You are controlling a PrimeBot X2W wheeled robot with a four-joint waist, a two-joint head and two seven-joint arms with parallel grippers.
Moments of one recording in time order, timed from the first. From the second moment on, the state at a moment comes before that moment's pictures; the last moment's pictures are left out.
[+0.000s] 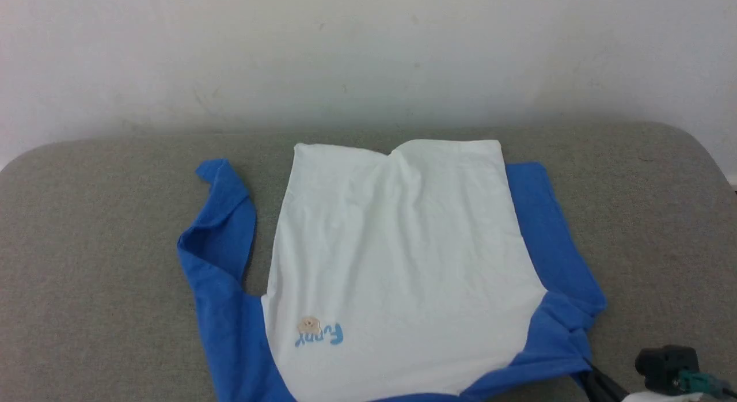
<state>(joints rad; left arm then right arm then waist) 0.33 0.41 -0.32 -0.05 -0.74 0.27 0.15 0.27 -0.14 0.00 -0.12 0.28 0.14 0.32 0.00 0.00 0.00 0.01</state>
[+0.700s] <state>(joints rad) 0.34 0.41 -0.32 -0.12 -0.80 0.25 0.19 0.36 -0.09 -0.02 -0.18 0.25 0.13 0.19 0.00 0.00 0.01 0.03</state>
